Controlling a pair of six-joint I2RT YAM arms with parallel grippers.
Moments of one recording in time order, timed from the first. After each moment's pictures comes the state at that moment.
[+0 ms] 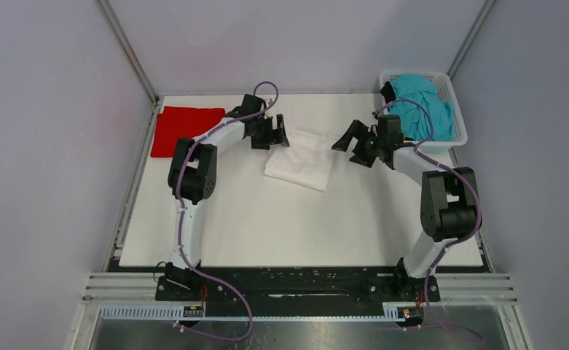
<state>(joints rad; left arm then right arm) -0.33 2.27 1.78 -0.43 0.35 -0.40 0.13 1.77 1.08 -0.06 -0.44 0.65</state>
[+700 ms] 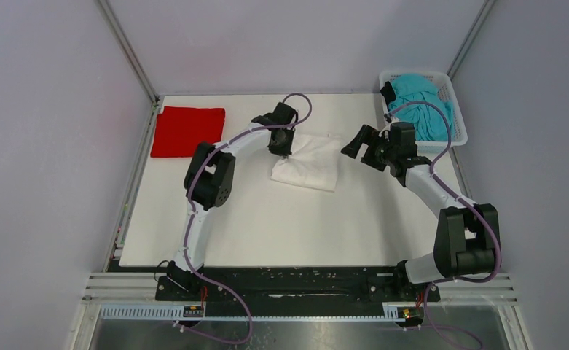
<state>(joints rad) -0.52 2.30 1.86 -0.60 0.00 -0.27 0.11 1.44 0.89 -0.07 -0.36 0.56</state>
